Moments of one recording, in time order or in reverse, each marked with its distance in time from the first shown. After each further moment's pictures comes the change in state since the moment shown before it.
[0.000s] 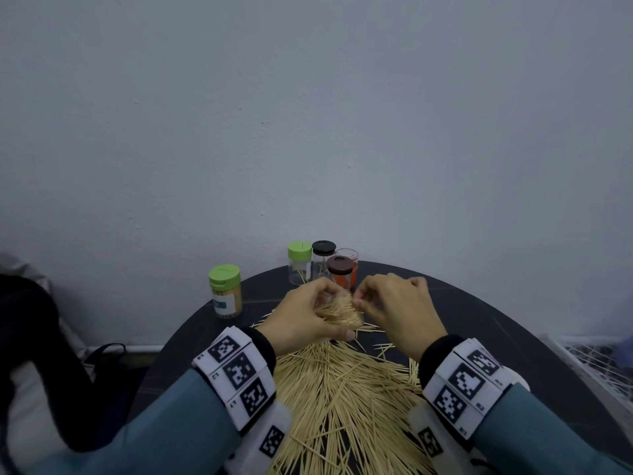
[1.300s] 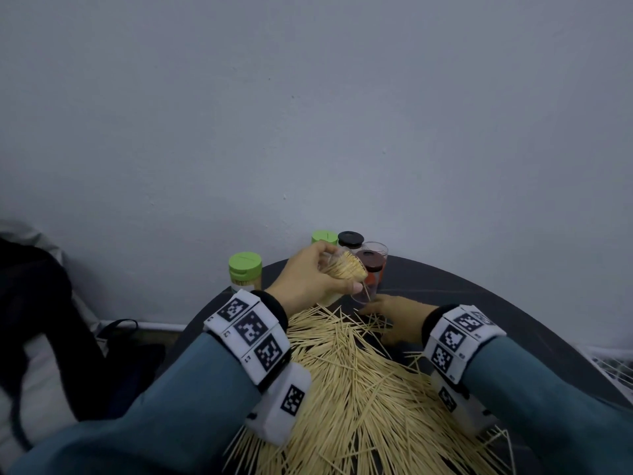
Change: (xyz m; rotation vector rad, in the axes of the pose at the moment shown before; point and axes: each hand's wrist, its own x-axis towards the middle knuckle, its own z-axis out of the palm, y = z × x) left_hand 0.038 -0.017 -0.037 -0.218 0.131 -0.154; right_hand 0.068 0.014 0.053 -0.236 -0.844 -0.089
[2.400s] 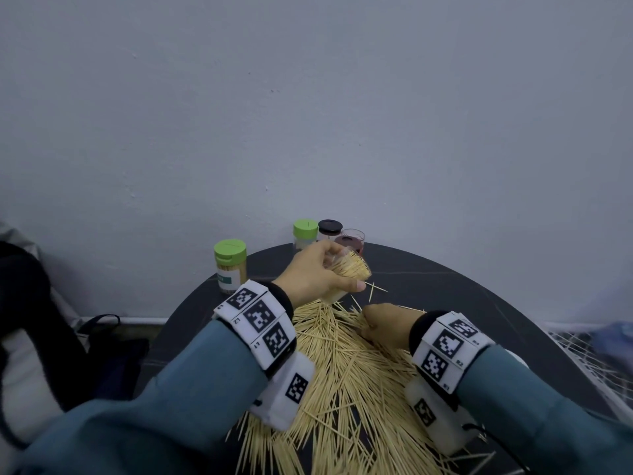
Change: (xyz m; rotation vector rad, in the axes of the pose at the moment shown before) left_hand -0.026 0.016 0.027 0.083 -0.088 0.007; right_hand -0.051 -0.030 0.022 0.147 0.030 0.194
